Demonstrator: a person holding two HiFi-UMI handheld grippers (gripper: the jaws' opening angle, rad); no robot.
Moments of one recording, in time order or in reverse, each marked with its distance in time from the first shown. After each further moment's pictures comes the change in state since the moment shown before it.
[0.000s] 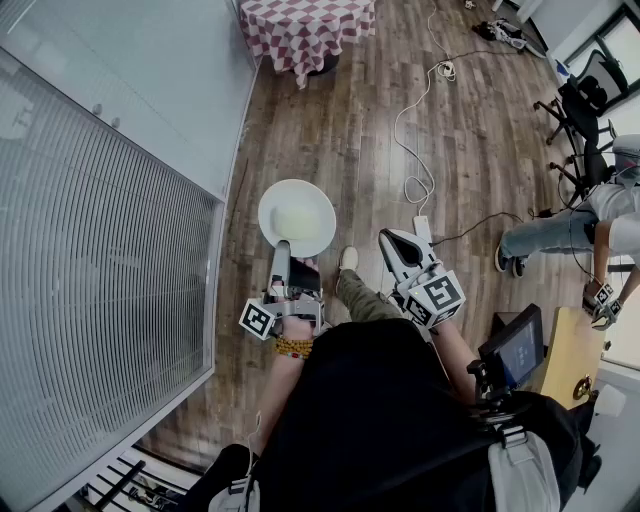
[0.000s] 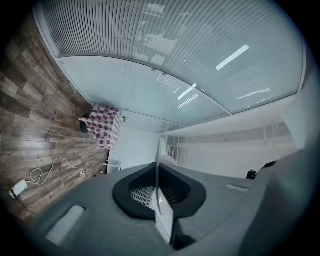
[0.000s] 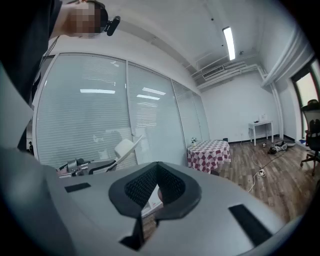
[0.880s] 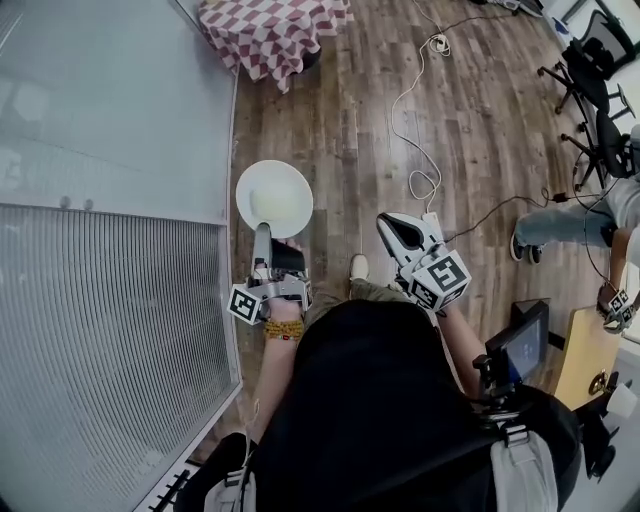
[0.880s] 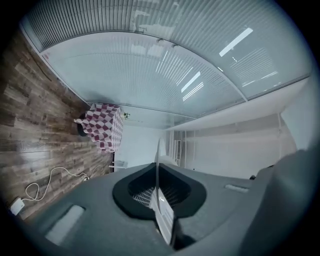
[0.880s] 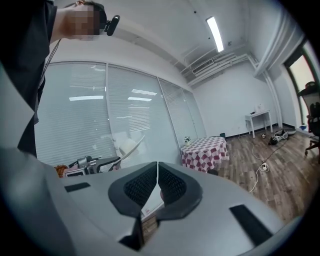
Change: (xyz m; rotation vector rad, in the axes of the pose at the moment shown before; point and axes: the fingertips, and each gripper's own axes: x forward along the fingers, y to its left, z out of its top) left arm 0.203 0.085 0.024 0.085 0.047 0.057; right arm 0.107 -0.168 0.019 0.095 -0.015 0.004
